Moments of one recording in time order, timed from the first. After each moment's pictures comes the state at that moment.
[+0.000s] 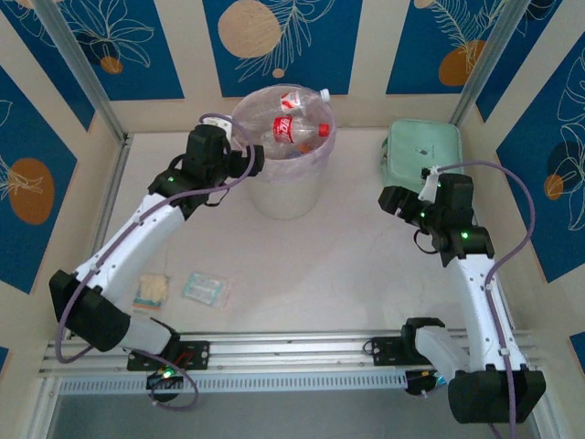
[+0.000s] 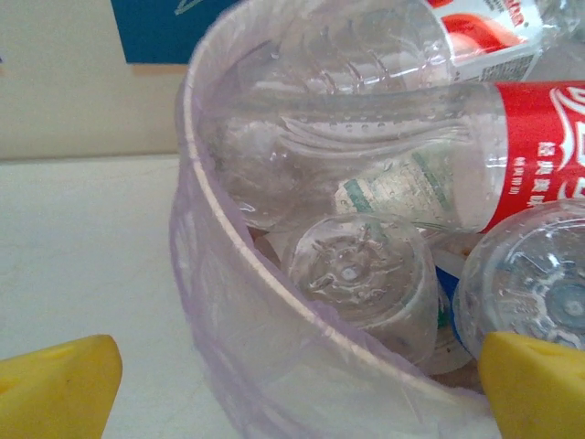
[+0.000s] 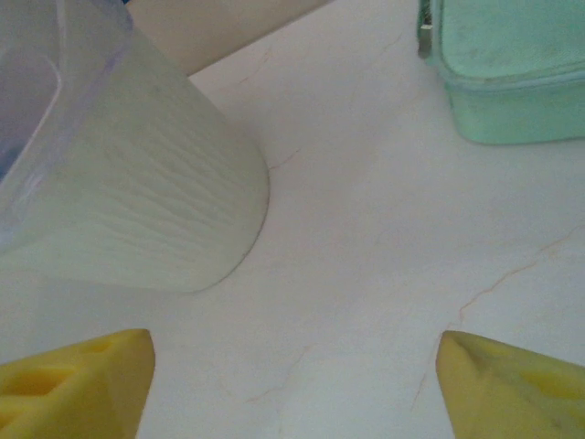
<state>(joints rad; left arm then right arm) -0.51 1.40 1.41 -0.48 -0.21 -0.28 -0.02 0.91 0.93 -0.65 -0.29 0.41</state>
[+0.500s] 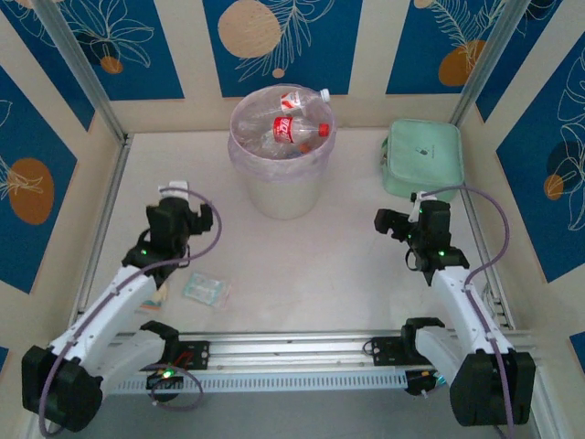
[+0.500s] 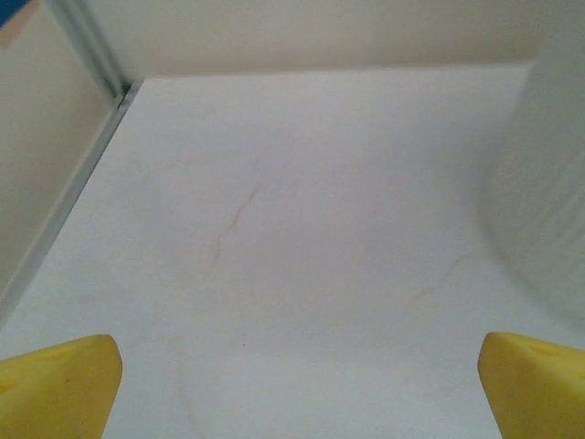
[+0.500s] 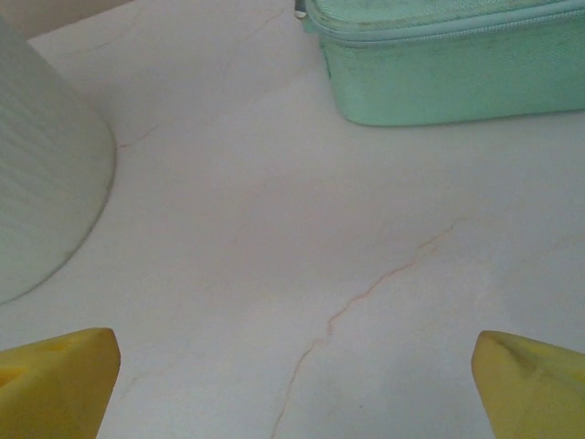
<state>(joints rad) -0.35 0.94 0.62 -0.23 -0.45 -0.15 0.01 0.93 0.54 -0.26 -0.06 0.27</state>
